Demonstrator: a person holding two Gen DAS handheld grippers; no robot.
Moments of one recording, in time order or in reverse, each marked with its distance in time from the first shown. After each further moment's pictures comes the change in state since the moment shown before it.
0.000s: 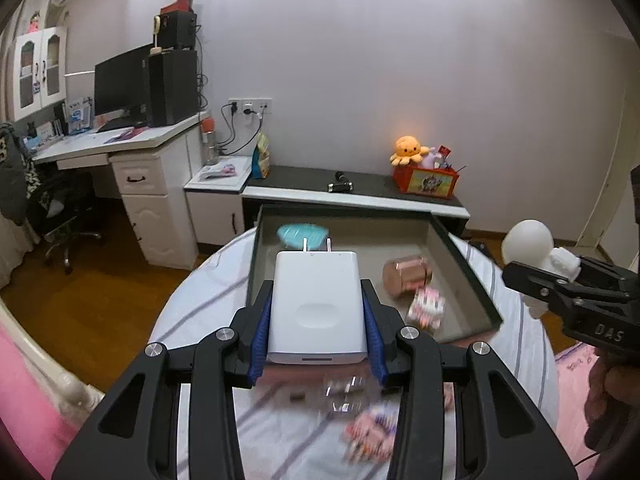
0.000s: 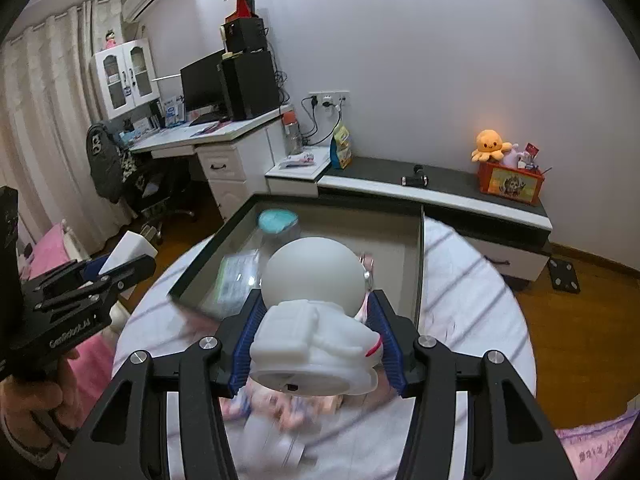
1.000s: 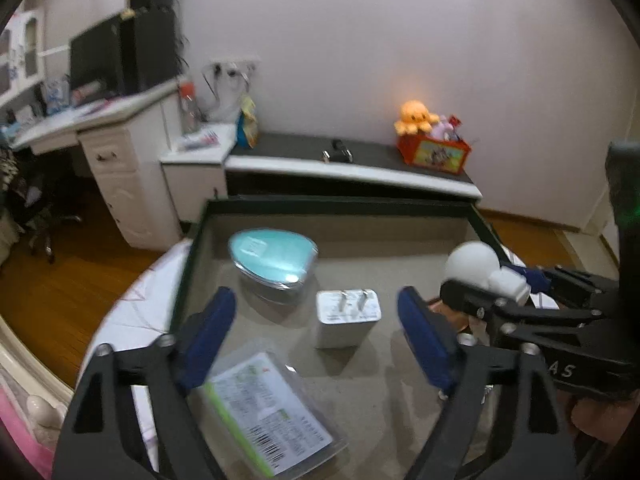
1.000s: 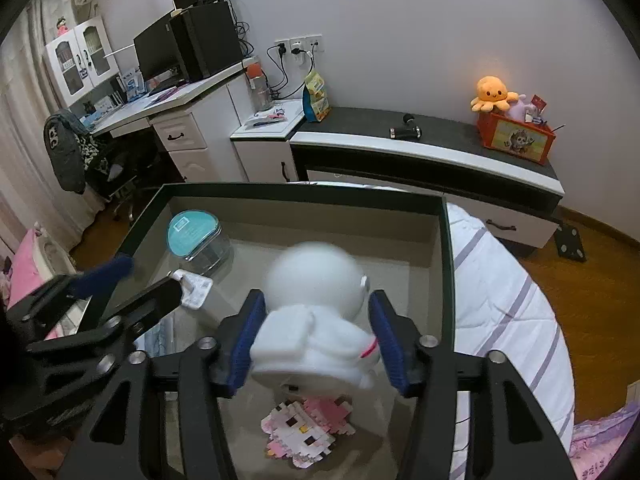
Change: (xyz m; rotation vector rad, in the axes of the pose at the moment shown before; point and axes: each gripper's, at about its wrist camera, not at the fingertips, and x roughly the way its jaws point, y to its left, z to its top) left arm 0.144 -0.018 0.025 -0.008 0.110 0.010; right arm 0.152 -0.049 0.037 0.077 0.199 -0.033
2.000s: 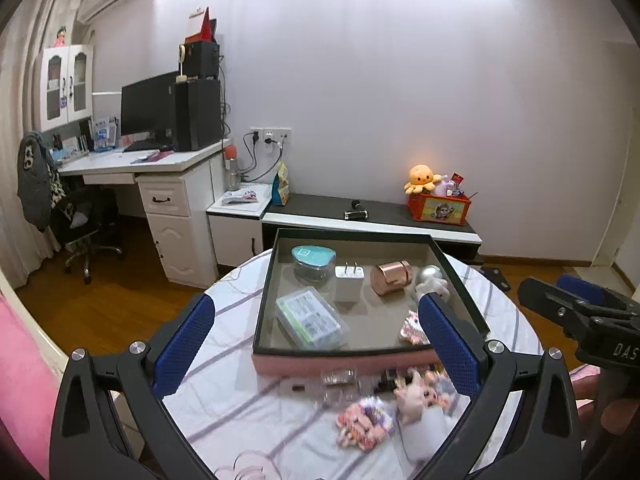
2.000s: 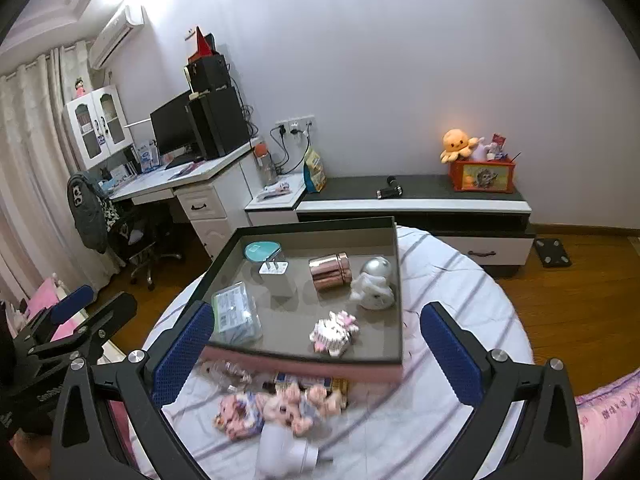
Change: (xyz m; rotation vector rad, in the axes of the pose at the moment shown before) left arm -0.201 0.001 -0.071 -0.008 -0.229 0.082; right arm -0.180 0.034 -0.091 0.083 -0.299 -0.007
